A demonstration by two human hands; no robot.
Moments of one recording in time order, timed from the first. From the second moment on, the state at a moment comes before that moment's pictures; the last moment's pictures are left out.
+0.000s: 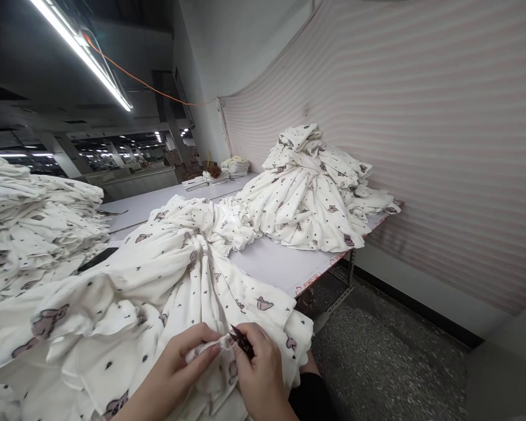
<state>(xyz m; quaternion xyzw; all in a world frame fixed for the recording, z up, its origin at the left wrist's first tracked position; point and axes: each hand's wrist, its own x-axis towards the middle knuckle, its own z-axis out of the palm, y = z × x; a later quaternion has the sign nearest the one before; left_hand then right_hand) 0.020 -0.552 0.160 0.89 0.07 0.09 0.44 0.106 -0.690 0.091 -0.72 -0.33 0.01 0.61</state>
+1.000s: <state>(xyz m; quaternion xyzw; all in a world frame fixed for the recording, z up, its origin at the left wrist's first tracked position) 0.038 -0.563 0.154 0.84 0.15 0.08 0.51 0.121 -0.705 0.106 -0.69 -0.28 0.10 0.66</state>
